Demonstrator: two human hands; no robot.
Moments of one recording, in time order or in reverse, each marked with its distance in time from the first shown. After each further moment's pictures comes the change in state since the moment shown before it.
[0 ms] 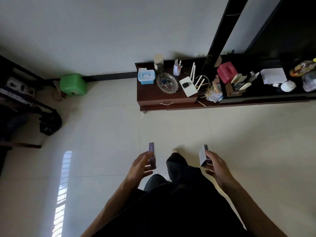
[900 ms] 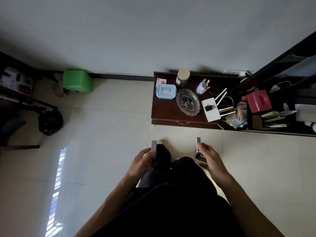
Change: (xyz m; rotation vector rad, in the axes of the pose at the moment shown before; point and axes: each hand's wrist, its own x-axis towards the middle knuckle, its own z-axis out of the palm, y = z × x) left_hand 0.214 0.238 -0.136 -0.086 0.006 -0.067; right_hand 0.193 -0.273 0.209 -0.147 -0.109 0.046
